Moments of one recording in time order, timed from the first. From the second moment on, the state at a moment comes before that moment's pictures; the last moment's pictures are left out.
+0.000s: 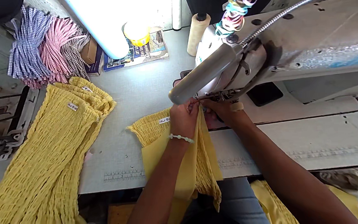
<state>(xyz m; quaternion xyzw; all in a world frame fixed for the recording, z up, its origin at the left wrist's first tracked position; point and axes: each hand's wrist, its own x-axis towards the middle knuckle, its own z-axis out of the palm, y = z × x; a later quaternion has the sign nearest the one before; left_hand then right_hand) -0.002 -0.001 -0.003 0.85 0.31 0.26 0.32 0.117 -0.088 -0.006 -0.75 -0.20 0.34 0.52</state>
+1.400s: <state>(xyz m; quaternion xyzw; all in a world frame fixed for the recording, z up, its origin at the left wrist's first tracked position) -0.042 0.005 -0.026 0.95 0.10 0.23 0.20 0.203 -0.320 -0.026 -0.90 -0.21 -0.22 0.32</state>
